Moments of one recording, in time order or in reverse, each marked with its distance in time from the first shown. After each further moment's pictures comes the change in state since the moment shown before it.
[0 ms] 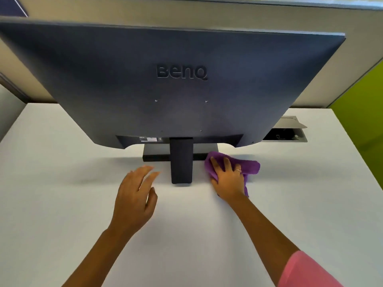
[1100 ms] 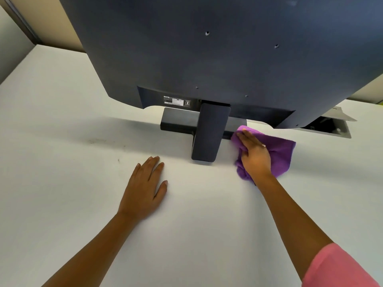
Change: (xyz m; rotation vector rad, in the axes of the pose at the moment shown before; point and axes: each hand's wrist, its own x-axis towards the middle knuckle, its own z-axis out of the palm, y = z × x) left_hand -0.070 -0.067 0.088 0.085 -0.251 -0.173; right_hand 0.044 0.006 0.024 0.183 0.164 -0.108
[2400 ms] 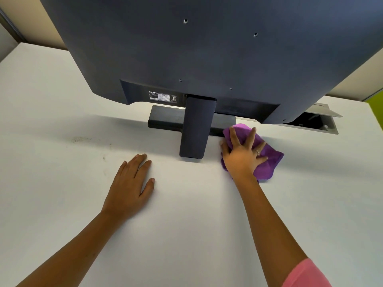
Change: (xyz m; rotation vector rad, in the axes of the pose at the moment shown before) left_hand -0.001 0.001 0.002 0.005 0.047 0.003; right_hand -0.008 -0.028 0.005 -0.062 -0.076 0.413
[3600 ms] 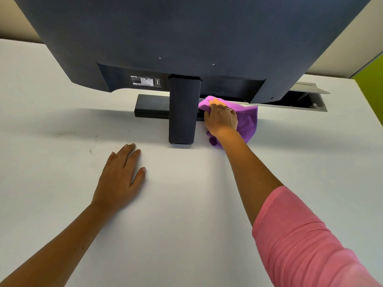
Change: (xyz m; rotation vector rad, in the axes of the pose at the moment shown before) left_hand -0.001 0.002 0.002 0.023 0.035 0.026; right_hand 0.042 -0.033 -0.019 0.134 0.232 -0.300
